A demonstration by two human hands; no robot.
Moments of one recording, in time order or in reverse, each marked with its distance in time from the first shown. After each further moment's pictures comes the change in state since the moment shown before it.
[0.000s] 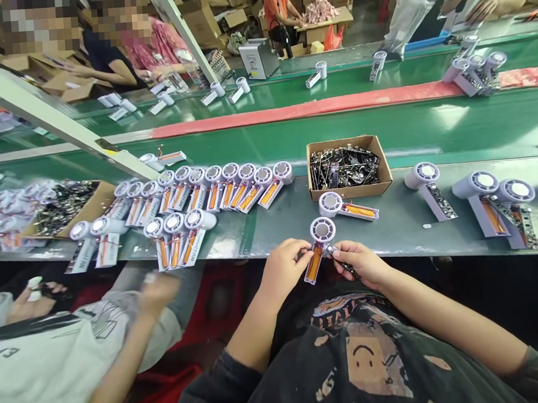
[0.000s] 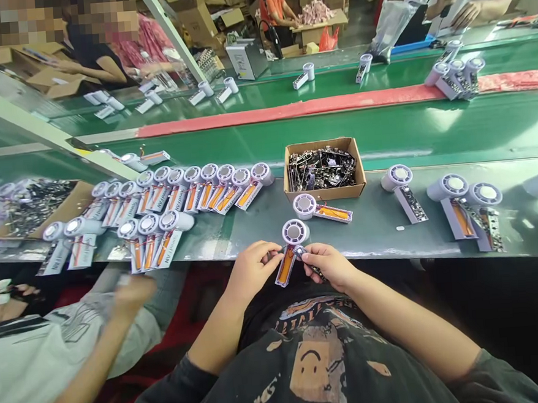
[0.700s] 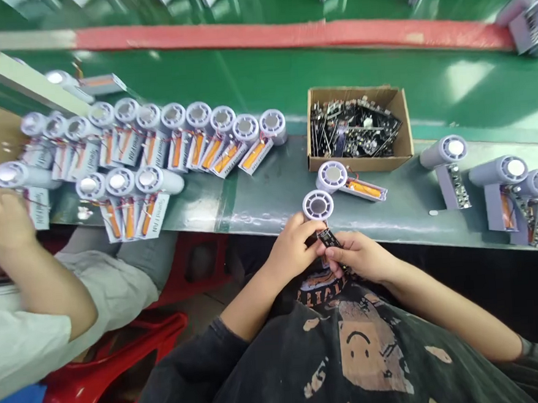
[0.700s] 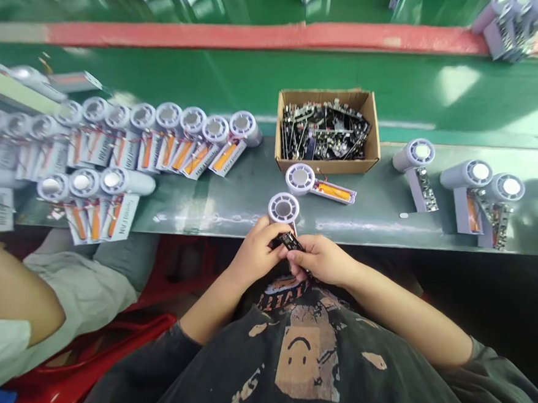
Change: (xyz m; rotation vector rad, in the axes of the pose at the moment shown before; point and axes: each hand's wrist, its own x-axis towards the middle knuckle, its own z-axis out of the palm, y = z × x) left_hand 0.006 0.008 0.028 -0.104 -0.169 0.063; right_hand -0.016 -0.015 0.000 -0.235 -0.223 0.044
